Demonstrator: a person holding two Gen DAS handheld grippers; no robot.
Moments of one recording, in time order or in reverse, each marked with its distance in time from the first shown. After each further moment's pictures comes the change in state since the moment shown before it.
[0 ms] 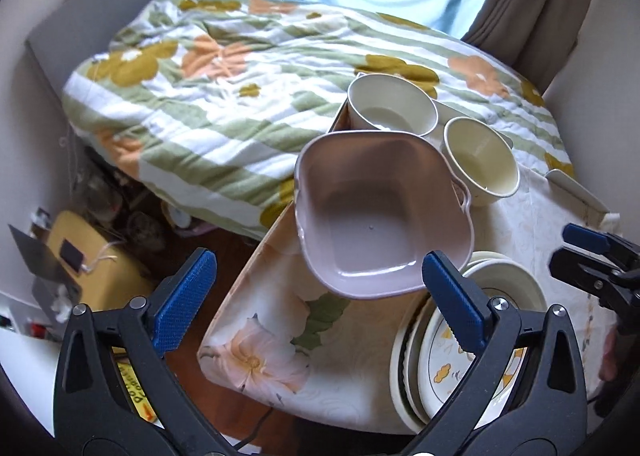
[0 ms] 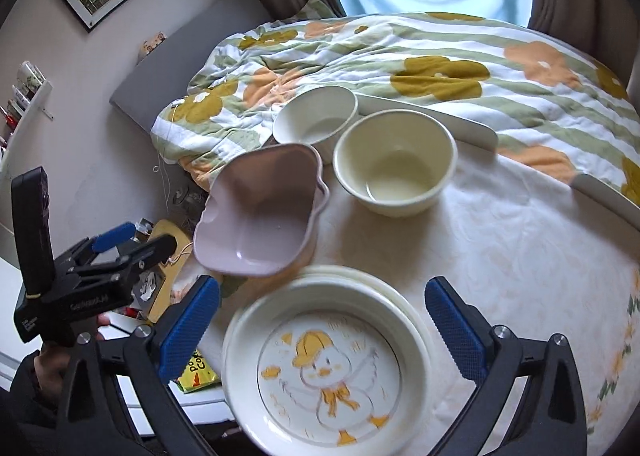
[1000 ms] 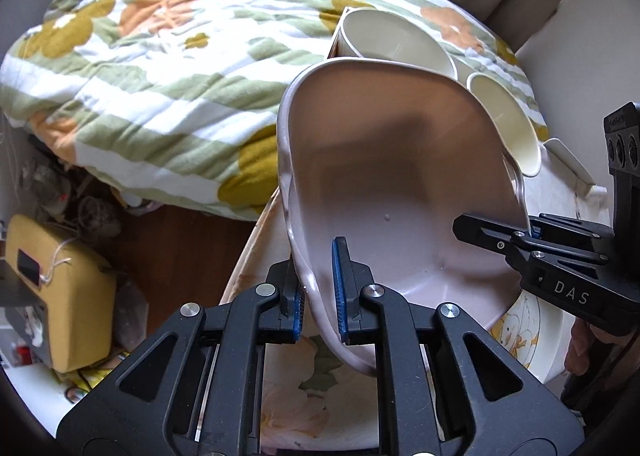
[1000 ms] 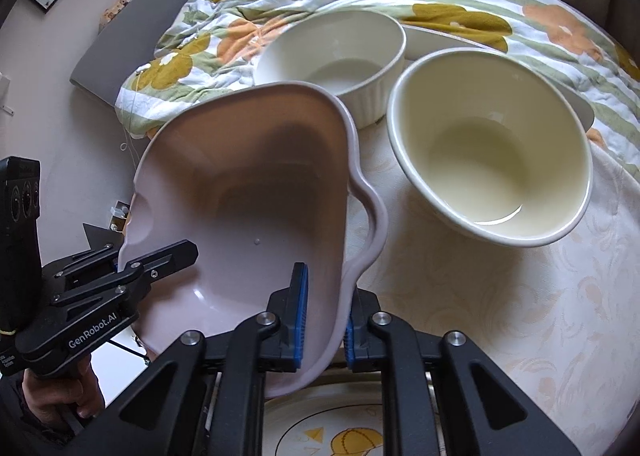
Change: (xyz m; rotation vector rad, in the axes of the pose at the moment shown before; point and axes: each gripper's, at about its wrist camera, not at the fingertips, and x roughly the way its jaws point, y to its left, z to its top) left arm 0.080 0.020 0.020 0.067 0.182 -0.163; right arm 0.116 0.020 0.030 0.033 0.172 -0.050
